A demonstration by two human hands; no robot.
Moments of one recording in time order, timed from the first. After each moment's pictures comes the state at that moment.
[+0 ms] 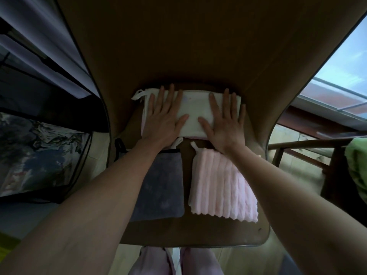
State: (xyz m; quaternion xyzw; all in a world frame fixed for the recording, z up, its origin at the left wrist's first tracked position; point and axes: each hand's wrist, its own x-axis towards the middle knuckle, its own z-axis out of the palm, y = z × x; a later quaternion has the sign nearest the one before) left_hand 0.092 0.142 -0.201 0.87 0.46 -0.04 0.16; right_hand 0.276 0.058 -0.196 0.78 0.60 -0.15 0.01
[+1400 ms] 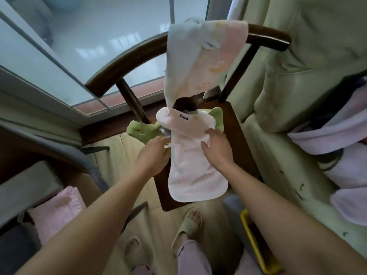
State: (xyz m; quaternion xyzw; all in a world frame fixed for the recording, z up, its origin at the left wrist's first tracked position) left_hand 0.506 -0.200 -0.005 0.92 0.23 -0.16 0.29; right_hand 0.617 -0.369 -0.041 0.93 0.20 -0.23 -0.20
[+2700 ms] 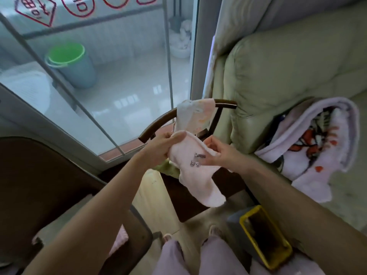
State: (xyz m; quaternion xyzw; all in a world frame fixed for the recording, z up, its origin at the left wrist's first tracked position) left_hand 0.488 -0.170 0.262 0.64 0.16 -0.15 0.74; right_hand 0.560 -0.385 0.249 0.77 0.22 -0.40 -0.45
